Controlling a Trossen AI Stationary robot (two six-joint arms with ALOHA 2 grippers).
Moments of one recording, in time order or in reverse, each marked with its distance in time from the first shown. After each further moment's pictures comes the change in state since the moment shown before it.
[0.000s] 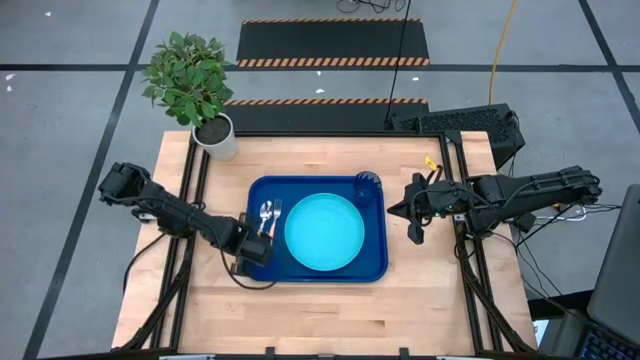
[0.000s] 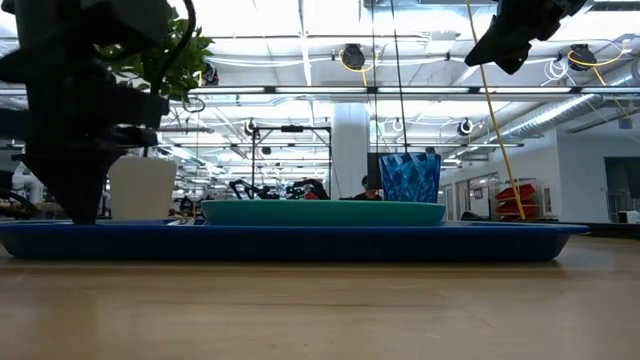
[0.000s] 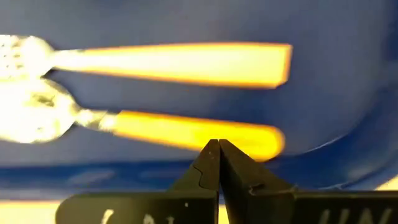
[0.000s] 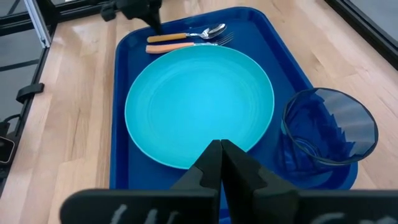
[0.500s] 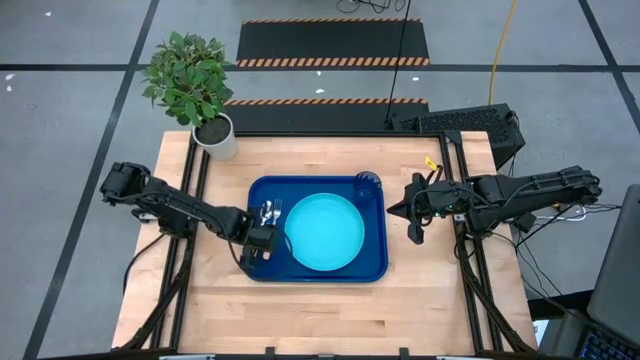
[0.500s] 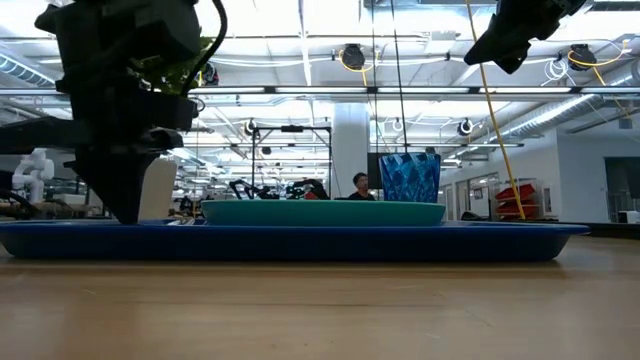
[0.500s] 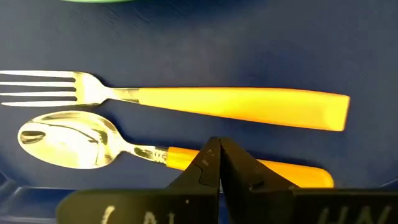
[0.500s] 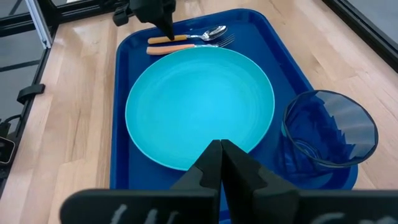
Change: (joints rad) left arm 0.117 0.007 0.000 0.084 -0.025 0.118; right arm 0.000 0.000 0.000 0.006 0.000 -0.006
